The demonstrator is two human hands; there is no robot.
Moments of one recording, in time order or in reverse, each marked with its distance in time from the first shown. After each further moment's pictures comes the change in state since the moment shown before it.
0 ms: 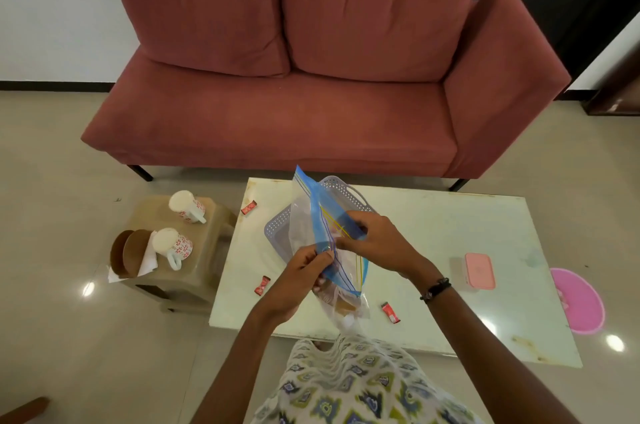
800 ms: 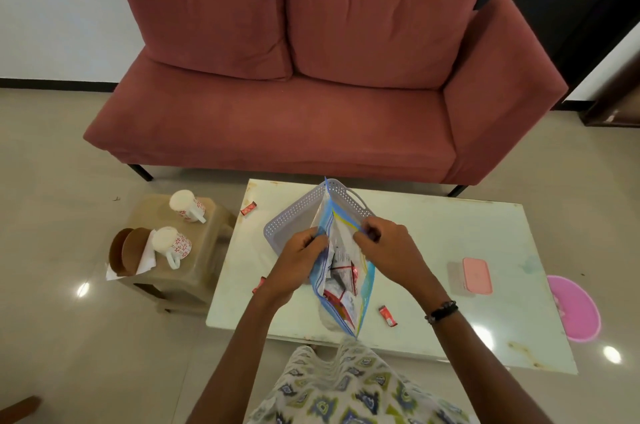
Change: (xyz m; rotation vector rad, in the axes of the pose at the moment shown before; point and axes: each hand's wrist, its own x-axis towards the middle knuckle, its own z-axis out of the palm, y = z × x) left_hand 0.019 0.001 -0.004 0.181 0.139 0.031; right_hand -0.017 0.011 0.007 -0.165 0.273 0.151
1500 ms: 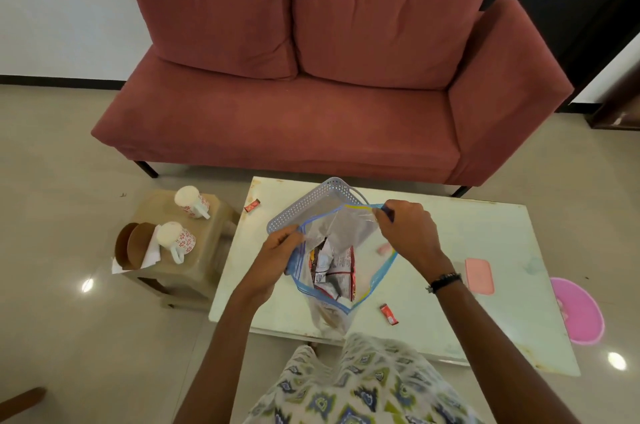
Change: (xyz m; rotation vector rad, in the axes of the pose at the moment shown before) left_hand -0.010 -0.022 -0.034 -0.072 0.092 0.010; right_hand 0.024 0.015 -0.015 -0.343 0.149 0.074
